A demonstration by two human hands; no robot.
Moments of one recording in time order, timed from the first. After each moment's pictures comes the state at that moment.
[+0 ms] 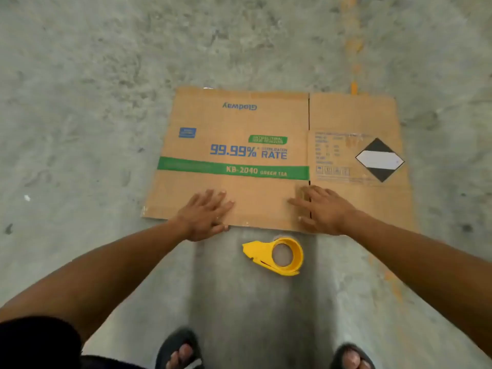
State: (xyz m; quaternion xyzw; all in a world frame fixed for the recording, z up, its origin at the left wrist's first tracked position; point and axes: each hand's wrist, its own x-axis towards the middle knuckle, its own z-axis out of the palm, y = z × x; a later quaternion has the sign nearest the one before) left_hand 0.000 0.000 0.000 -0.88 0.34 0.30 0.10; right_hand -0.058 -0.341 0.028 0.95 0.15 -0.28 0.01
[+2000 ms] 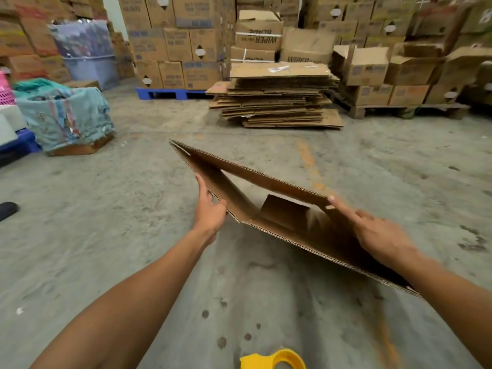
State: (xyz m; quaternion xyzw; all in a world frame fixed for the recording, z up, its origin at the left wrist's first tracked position) left_hand 0.099 -0.084 0.190 -0.72 0.00 -0.01 -0.70; right_hand -0.057 -0.408 0.214 1.00 -0.02 0.07 0.06
